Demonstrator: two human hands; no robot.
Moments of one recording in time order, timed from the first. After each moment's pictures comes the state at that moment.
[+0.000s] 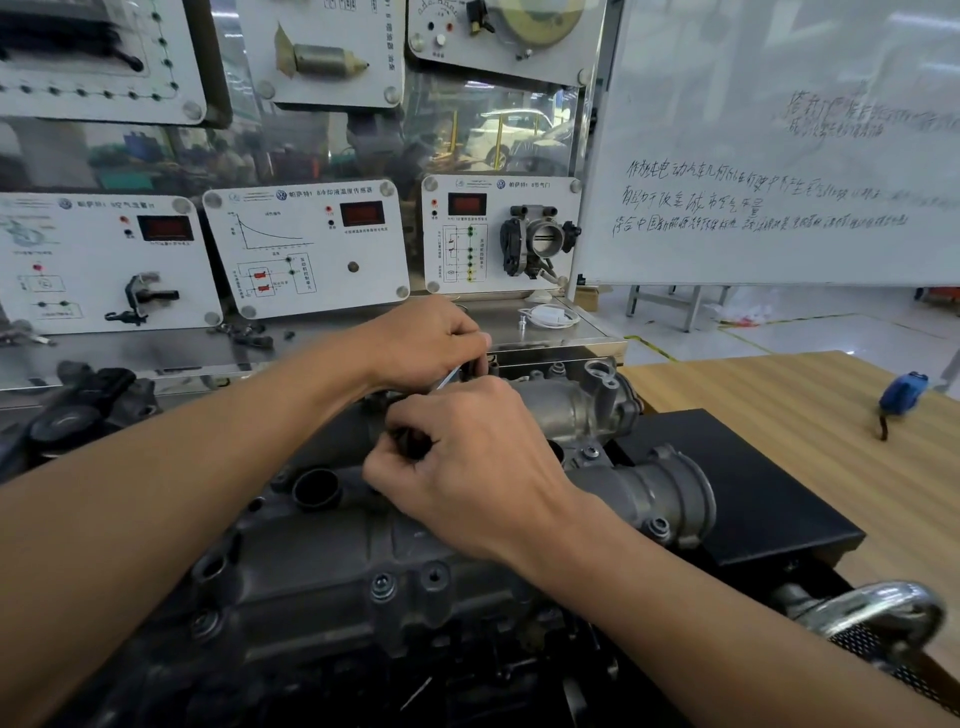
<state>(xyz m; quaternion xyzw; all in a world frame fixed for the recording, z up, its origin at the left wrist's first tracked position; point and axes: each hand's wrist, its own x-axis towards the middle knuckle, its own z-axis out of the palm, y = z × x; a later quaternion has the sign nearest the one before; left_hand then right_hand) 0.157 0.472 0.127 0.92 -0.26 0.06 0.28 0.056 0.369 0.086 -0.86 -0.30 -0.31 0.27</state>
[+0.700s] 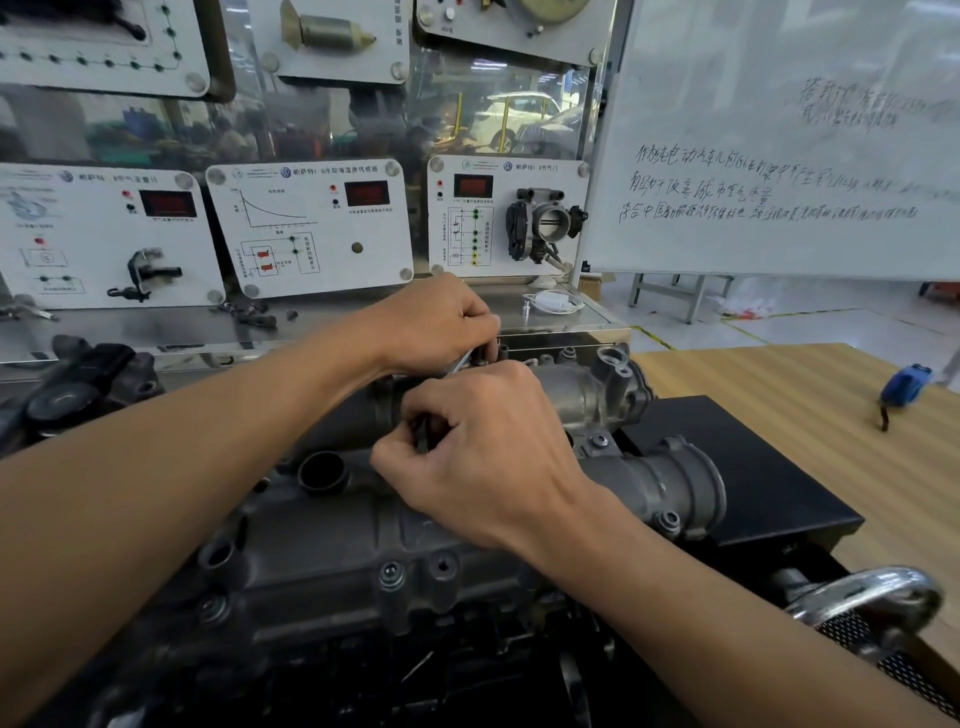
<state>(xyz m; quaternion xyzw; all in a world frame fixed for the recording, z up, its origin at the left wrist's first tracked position) 0.148 0.470 0.125 0.92 -0.25 0.08 0.28 0.045 0.366 0.084 -0.87 -0.28 -0.32 0.26</state>
